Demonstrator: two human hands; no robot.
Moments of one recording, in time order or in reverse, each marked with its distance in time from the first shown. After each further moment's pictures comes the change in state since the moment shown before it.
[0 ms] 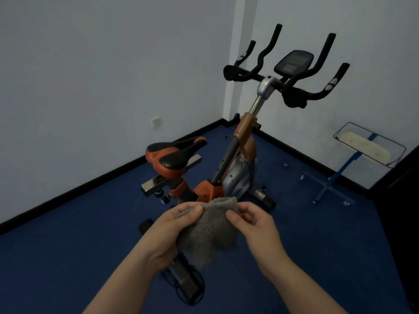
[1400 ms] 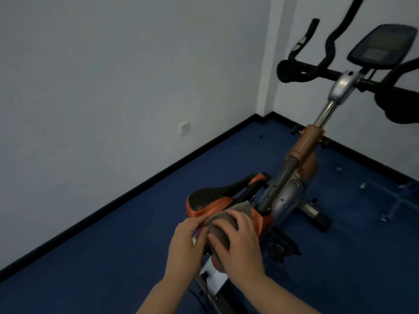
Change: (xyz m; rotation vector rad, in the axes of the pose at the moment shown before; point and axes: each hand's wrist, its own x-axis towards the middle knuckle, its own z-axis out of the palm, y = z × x) left_hand 0.179 0.048 -0.164 0.875 0.501 0.359; right_hand 0.240 0.076 0.154 -0.886 -0.002 -0.327
